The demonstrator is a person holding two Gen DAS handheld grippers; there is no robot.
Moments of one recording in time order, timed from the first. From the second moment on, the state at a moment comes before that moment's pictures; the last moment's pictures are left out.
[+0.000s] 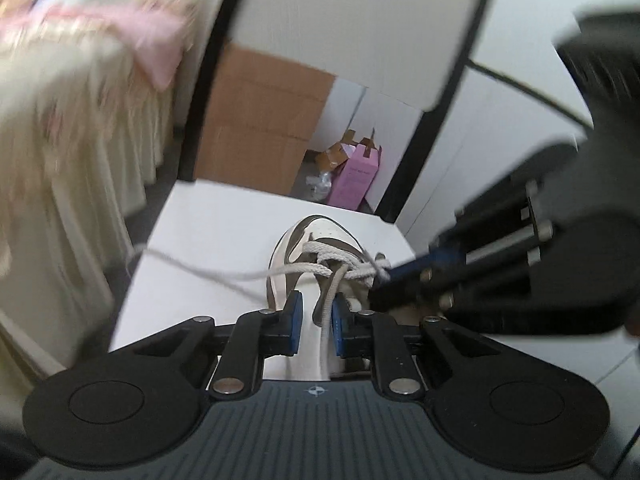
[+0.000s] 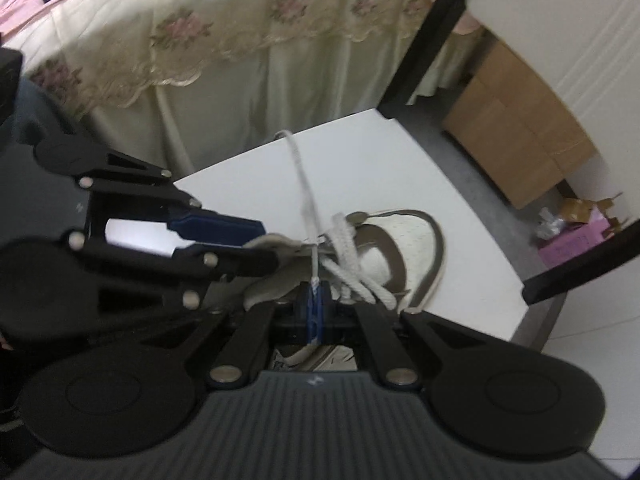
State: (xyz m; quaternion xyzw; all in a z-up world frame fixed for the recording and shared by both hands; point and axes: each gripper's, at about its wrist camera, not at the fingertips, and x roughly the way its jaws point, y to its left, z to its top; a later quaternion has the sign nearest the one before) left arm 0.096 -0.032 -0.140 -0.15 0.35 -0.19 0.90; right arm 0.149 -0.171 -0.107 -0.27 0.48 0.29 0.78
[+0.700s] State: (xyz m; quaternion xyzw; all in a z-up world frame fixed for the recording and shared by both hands) left arm 0.125 -0.001 -0.155 -0.29 0.40 -0.20 0.85; right arm 0.159 -0.155 -0.126 -0.28 0.51 0.31 0.75
